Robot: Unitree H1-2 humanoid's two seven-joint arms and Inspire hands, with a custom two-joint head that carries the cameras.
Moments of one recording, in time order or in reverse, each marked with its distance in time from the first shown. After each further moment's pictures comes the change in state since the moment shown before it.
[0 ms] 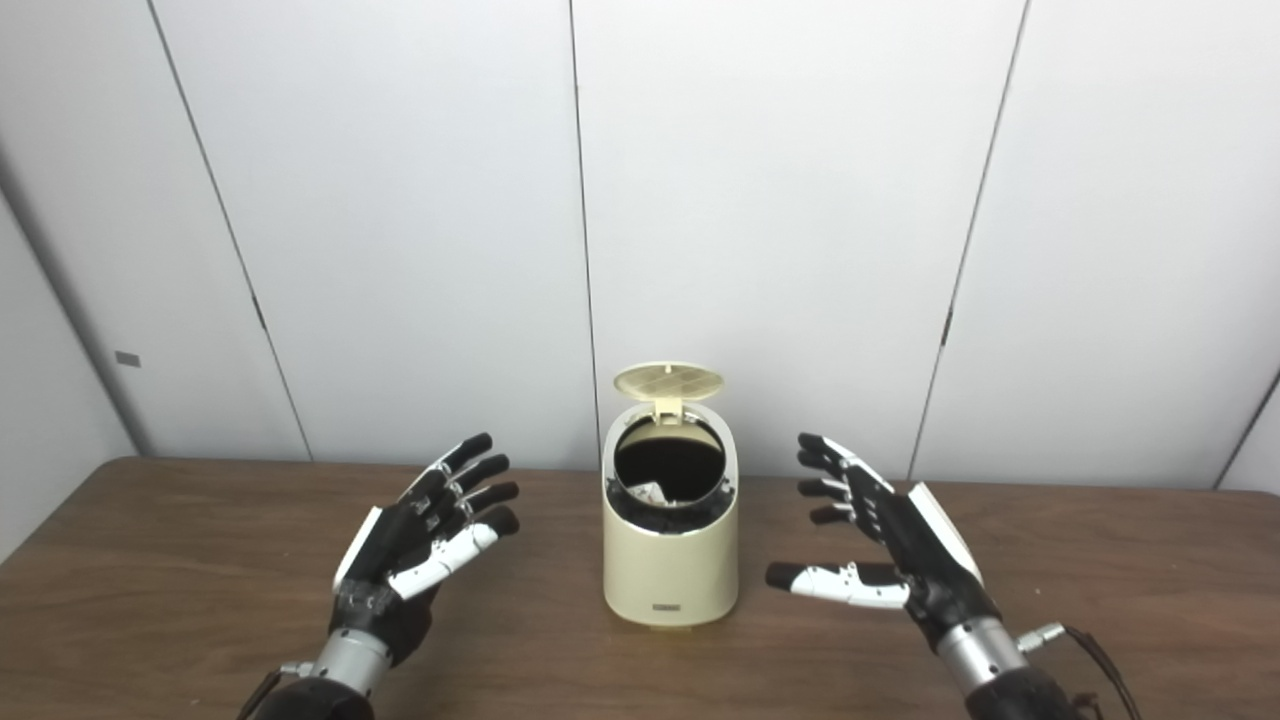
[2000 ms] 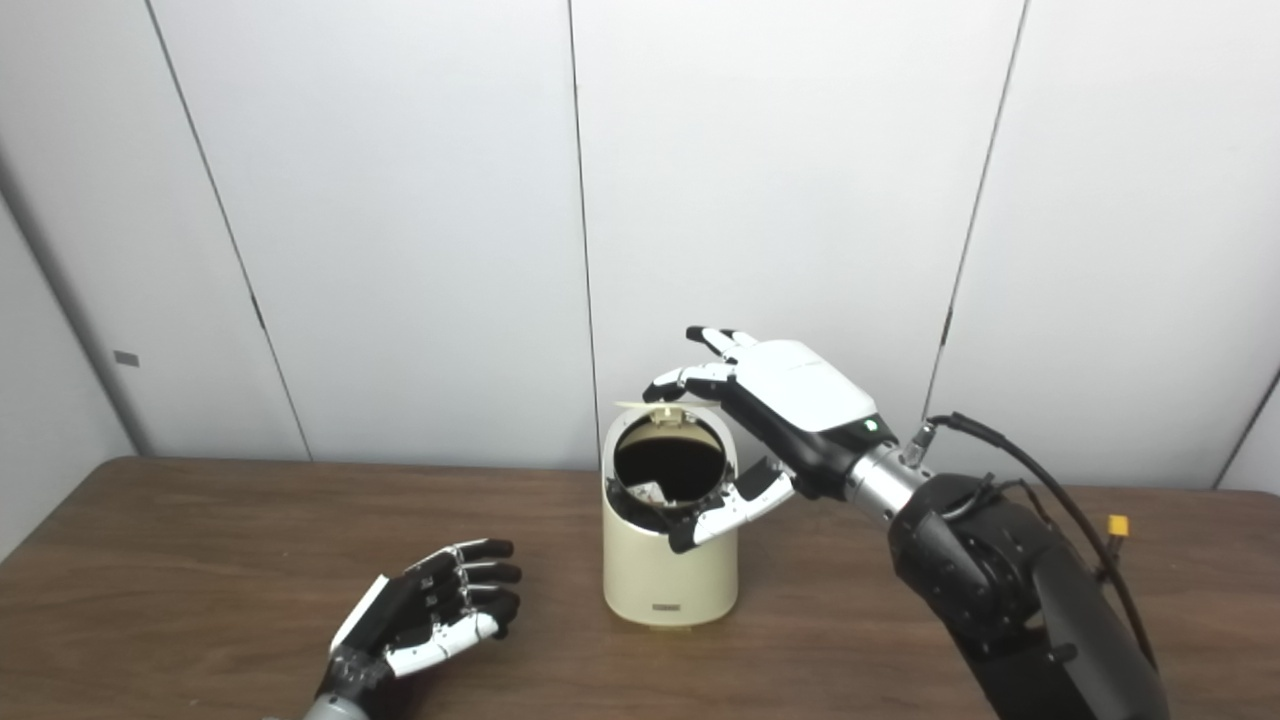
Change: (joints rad) left arm 0.069 0.044 -0.010 0.078 0.117 -0.029 -0.146; right arm -0.291 -0.148 0.261 -0.107 -0.526 -0.066 0.168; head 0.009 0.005
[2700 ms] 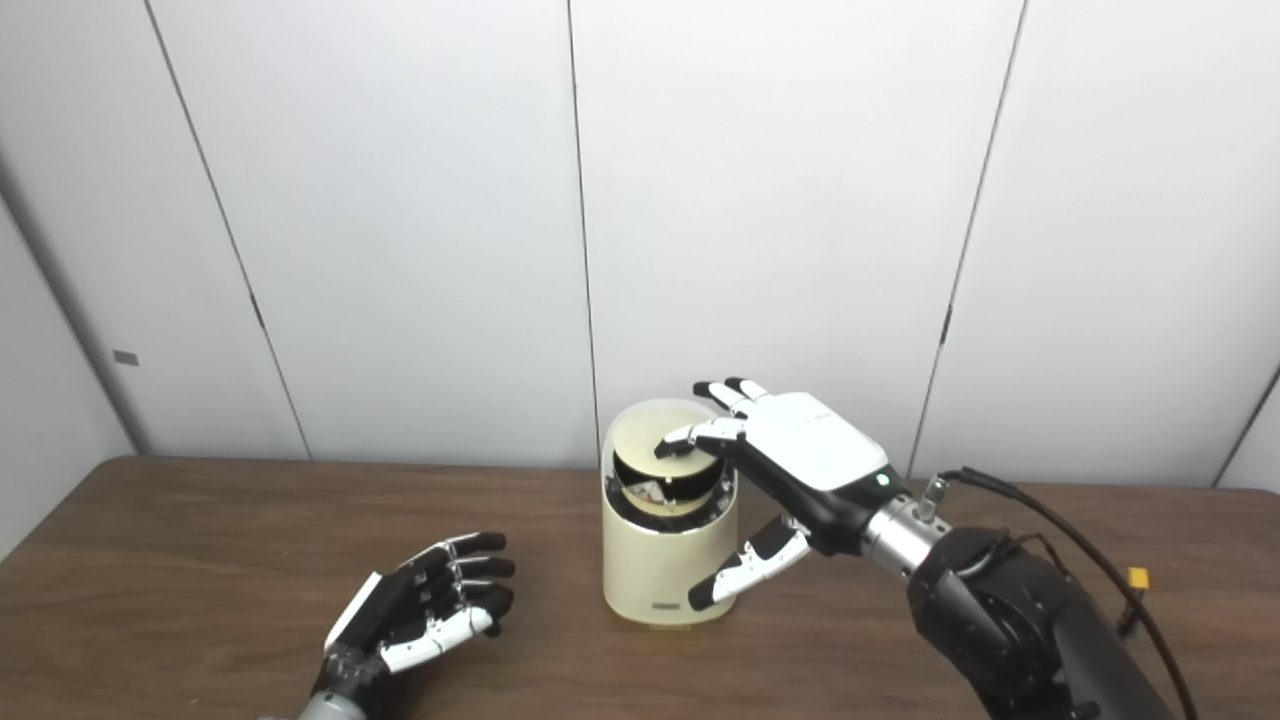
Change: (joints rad) left arm 0.000 -0.007 0.021 0.000 -0.003 0.000 -0.001; right arm 0.100 -0.020 0.002 -0.033 -0.037 -0.057 0.002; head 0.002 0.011
